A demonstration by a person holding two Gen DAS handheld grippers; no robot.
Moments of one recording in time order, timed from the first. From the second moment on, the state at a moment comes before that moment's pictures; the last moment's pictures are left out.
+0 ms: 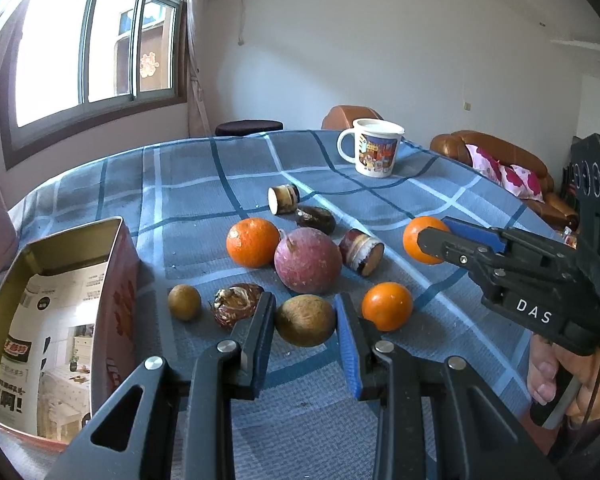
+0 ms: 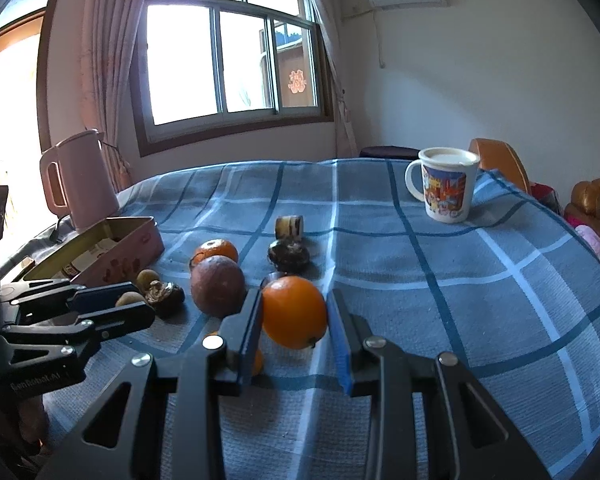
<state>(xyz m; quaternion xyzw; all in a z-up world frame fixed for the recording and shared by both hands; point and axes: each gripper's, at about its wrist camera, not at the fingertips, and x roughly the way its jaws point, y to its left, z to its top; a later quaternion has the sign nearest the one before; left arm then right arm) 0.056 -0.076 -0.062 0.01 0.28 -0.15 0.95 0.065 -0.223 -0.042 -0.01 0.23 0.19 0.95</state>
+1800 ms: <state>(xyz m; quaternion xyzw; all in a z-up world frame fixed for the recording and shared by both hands) 0.027 -0.073 -0.048 0.02 0.19 -0.11 0.98 0.033 -0.226 -0.035 -0.02 0.14 0.21 0.97</state>
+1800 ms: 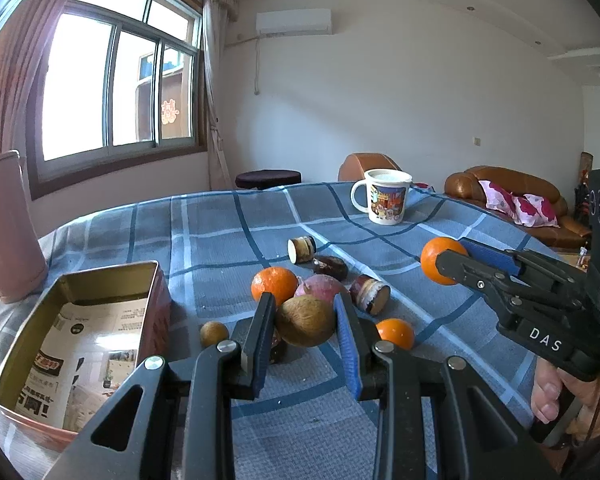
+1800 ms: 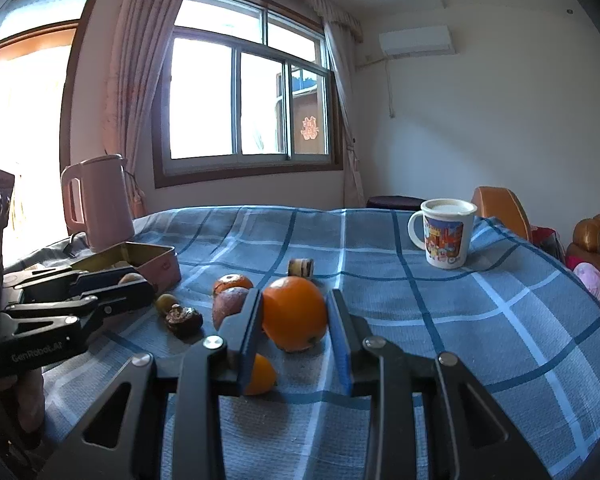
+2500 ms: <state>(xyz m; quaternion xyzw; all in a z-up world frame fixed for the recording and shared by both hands) 0.020 -0.074 -0.039 0.04 0.15 -0.09 0.98 0.023 -0.231 -0.033 -0.01 0.11 0.22 0.97</state>
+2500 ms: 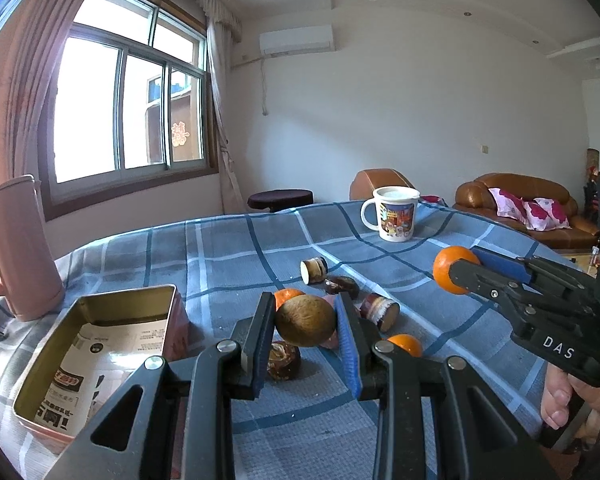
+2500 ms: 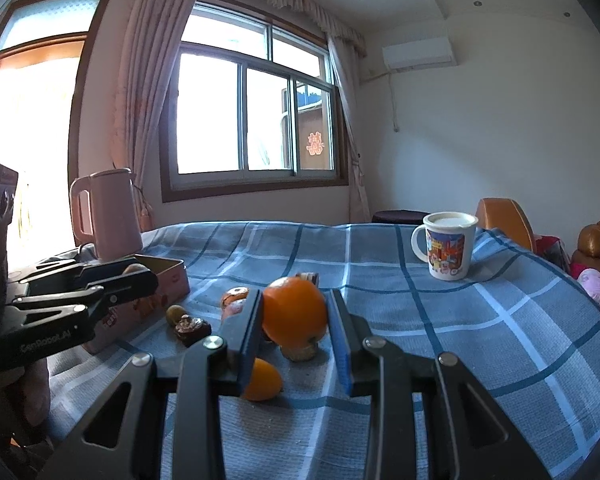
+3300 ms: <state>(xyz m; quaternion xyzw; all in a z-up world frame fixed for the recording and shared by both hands) 0.017 -0.070 -0.024 0.04 0.13 -0.07 0.99 0.021 -0.229 -0.024 -0.01 0.10 0.22 0.97</state>
